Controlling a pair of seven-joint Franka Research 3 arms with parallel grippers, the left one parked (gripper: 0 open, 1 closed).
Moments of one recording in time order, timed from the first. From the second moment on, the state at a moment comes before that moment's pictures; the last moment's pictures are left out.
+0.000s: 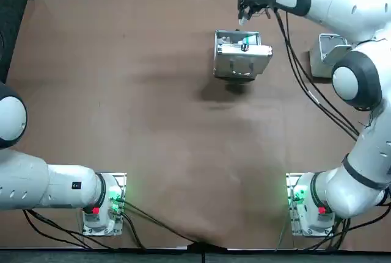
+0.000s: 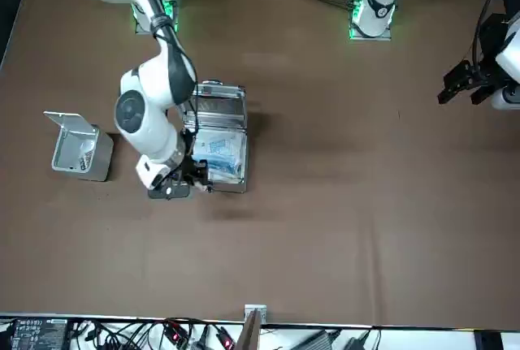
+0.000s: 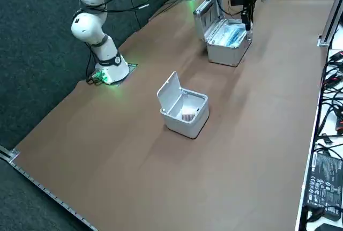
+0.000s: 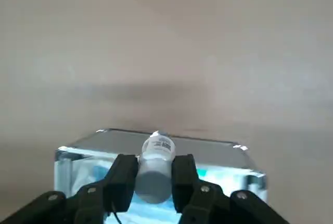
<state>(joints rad) 0.39 0.52 0.02 -1.54 0.13 2.20 0.33</state>
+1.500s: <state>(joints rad) 0.49 0.56 0.01 -1.54 0.10 2.09 0.57</state>
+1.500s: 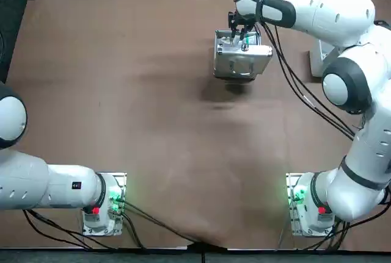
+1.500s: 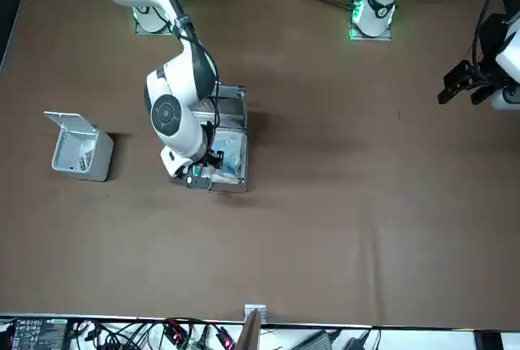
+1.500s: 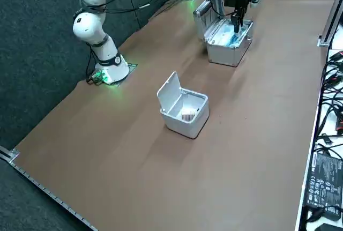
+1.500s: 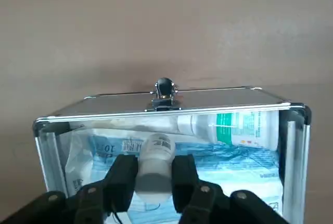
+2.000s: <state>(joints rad) 0.49 0.60 0.00 -1.54 0.07 2.17 0.61</state>
